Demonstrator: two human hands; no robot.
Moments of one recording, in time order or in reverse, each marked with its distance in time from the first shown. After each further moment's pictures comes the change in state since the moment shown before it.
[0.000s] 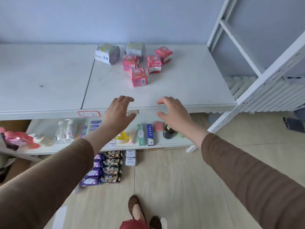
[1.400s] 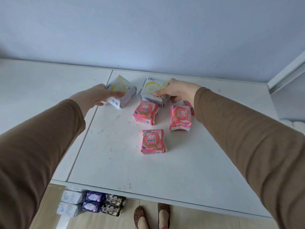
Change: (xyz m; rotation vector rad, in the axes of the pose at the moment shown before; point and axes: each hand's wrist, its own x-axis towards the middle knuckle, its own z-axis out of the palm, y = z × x) left_hand 0.354 -0.189 -0.049 -0.452 -0.266 -0.855; right_hand 0.467 0.025 0.001 0.306 -0.501 0.351
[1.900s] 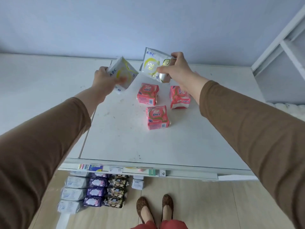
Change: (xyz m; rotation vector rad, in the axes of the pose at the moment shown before) left_hand -0.054 -0.016 0.019 -0.273 0.256 0.317; right_hand -0.078 -0.004 0.023 0.396 0.413 -0.279
